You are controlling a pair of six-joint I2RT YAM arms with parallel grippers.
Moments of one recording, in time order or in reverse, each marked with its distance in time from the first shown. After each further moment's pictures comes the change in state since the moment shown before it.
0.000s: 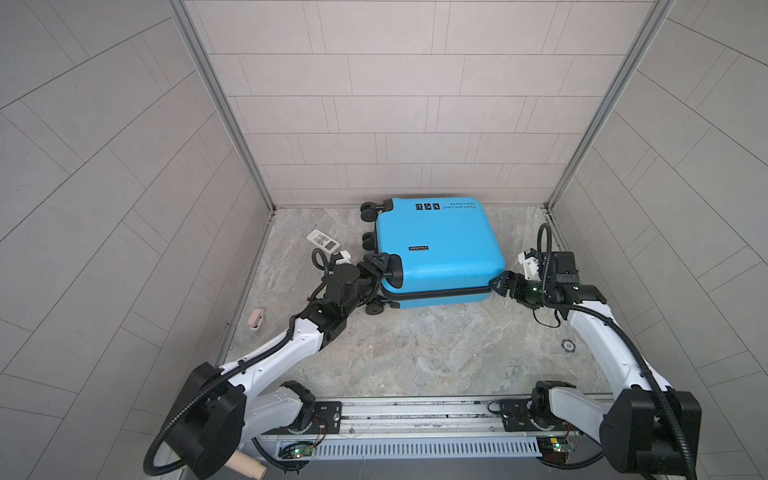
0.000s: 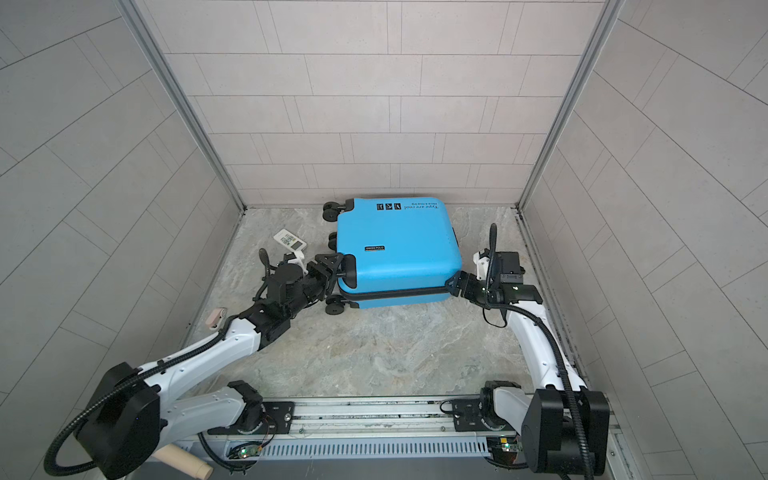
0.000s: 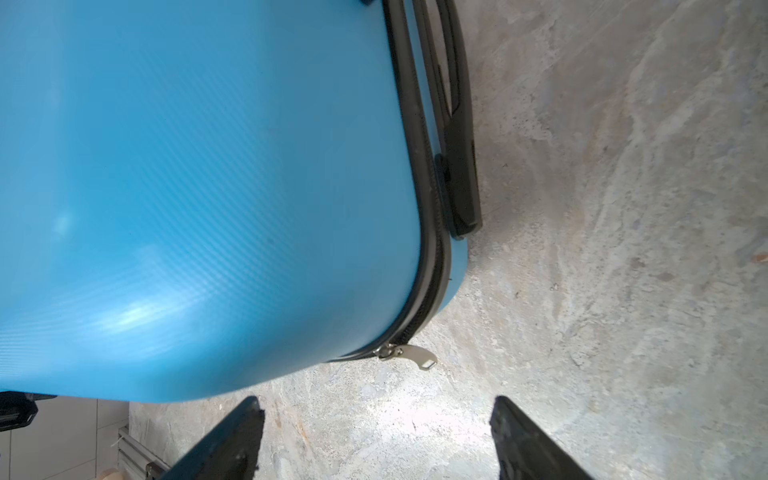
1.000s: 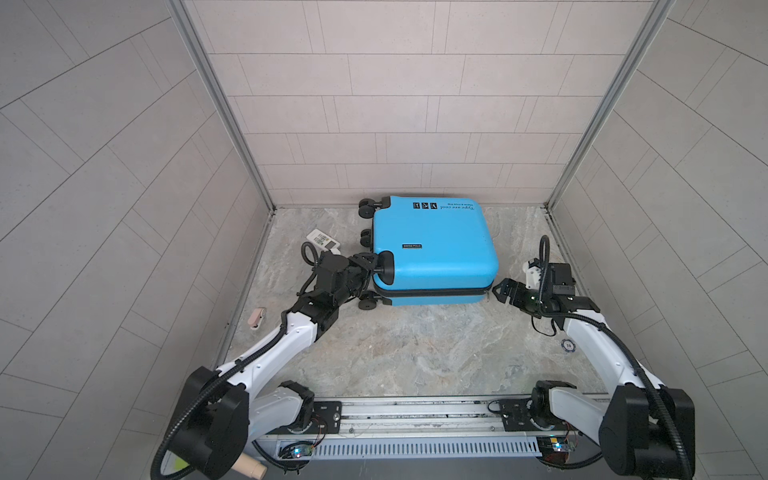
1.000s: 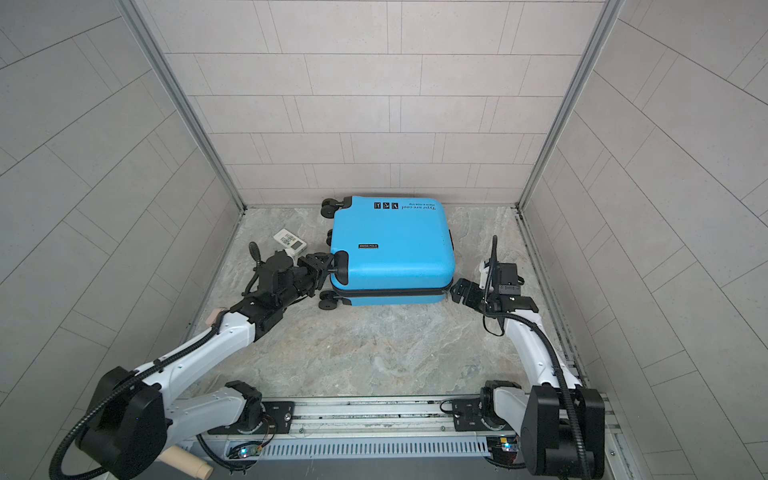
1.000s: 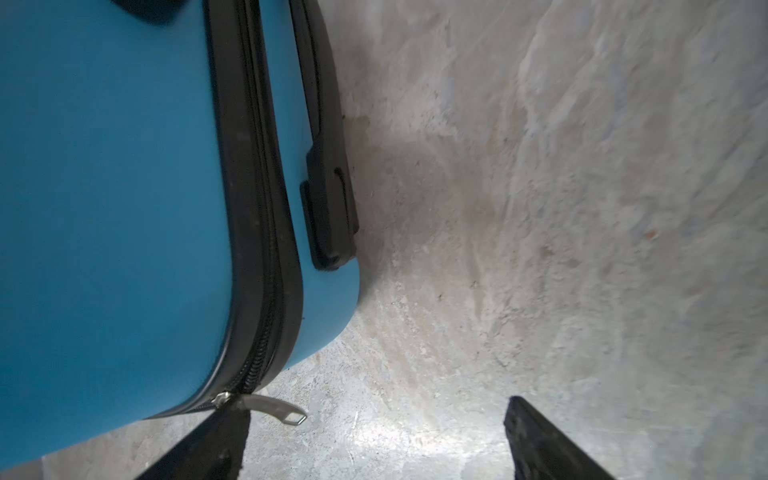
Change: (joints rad) left arm 0.154 0.002 0.049 -0.140 0.125 0.041; right arm -0.024 -0.037 -0.118 0.137 0.163 0.044
